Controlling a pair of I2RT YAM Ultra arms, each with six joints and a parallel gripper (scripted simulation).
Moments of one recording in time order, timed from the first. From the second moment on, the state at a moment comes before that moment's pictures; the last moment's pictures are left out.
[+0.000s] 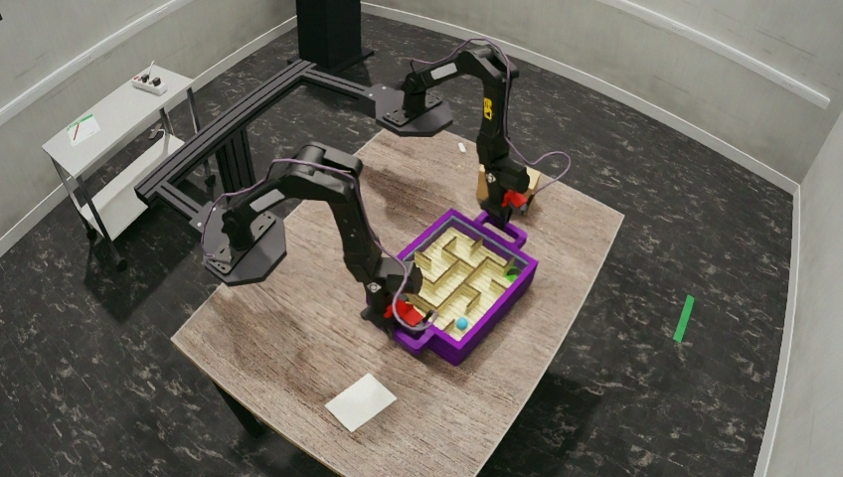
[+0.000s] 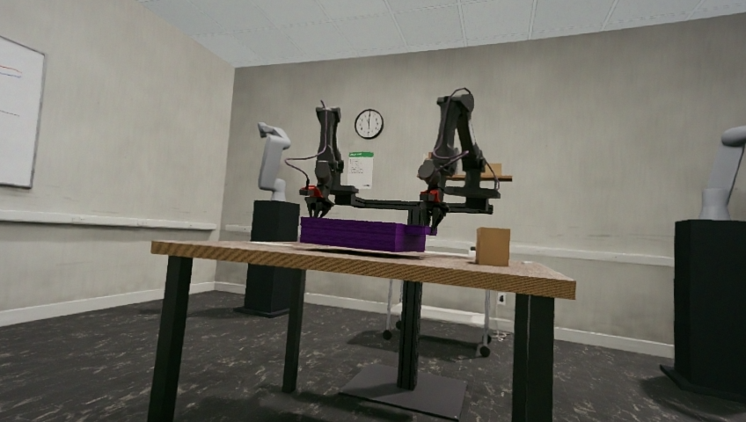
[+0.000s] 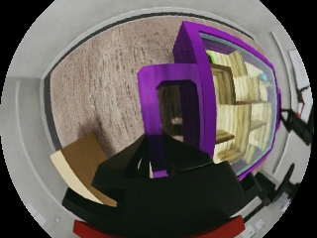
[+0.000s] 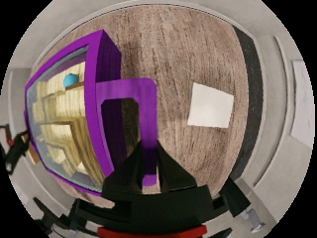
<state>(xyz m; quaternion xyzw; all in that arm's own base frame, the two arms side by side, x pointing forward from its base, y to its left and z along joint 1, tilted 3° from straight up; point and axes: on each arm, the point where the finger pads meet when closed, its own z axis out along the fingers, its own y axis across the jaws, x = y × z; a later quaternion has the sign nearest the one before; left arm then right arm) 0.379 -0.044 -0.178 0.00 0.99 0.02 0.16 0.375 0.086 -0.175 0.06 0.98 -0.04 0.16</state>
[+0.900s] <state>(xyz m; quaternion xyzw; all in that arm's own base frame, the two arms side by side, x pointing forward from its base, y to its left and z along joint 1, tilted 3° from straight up) 0.375 -0.048 -0.177 0.00 0.98 0.03 0.18 0.373 0.083 -0.182 0.06 0.98 -0.03 0.18</state>
